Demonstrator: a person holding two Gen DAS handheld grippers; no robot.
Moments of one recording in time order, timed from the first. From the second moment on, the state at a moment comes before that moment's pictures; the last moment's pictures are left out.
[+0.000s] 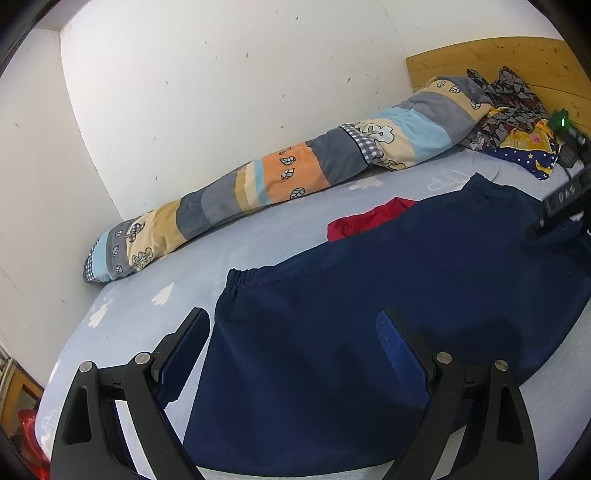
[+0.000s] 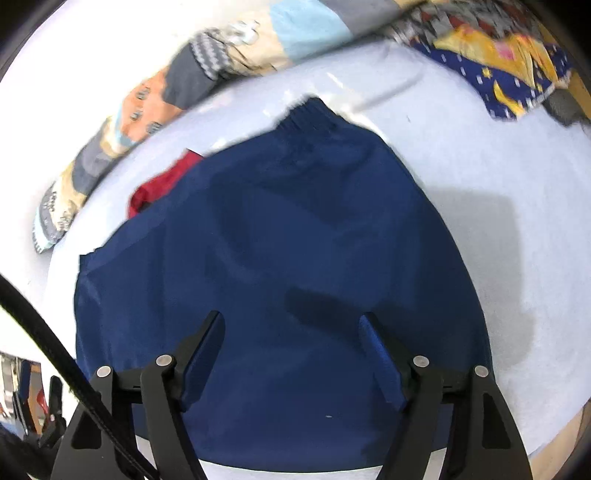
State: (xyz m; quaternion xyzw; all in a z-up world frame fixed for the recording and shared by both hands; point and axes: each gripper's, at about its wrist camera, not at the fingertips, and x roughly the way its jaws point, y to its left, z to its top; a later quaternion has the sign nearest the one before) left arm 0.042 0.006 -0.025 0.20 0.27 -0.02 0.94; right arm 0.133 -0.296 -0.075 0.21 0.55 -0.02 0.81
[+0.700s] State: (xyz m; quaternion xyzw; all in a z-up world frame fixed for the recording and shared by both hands) left arm 0.089 0.049 -0.079 0.00 0.48 -0.02 0.88; right arm 0.076 -0.403 -0.054 0.28 0.50 -0.06 0.82
